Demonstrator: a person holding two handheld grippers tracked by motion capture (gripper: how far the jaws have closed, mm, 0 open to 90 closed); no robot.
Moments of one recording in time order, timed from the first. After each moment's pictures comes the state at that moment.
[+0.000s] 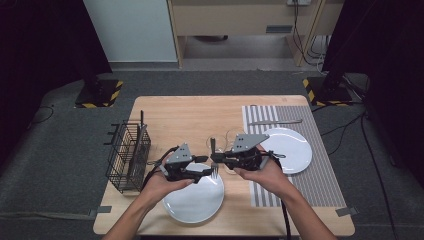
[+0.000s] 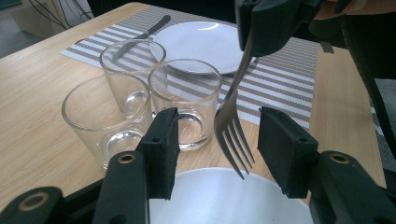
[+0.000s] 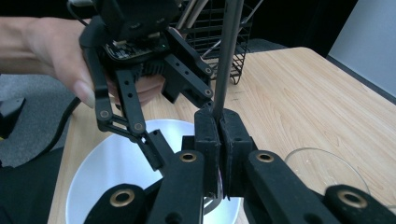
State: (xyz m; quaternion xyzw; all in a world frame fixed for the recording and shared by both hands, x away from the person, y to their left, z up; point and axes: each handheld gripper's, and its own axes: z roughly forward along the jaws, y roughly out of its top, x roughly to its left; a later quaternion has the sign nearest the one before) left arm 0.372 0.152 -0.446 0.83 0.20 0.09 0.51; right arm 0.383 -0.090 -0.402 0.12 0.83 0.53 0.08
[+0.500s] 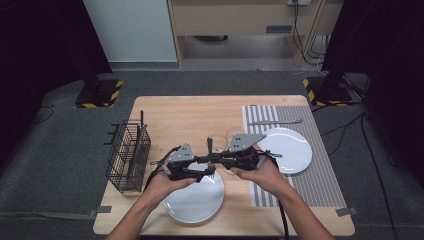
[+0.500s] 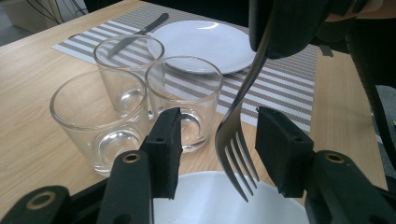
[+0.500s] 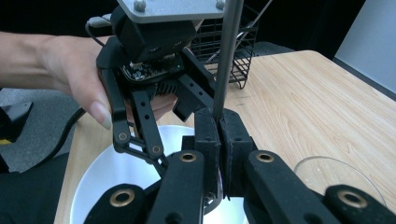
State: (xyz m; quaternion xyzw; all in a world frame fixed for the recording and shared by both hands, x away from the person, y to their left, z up) left arm 0.378 0.147 -0.454 0.83 0.20 0.07 0.52; right arm 0.384 -0.082 -0.402 0.12 0.83 0.54 0.07
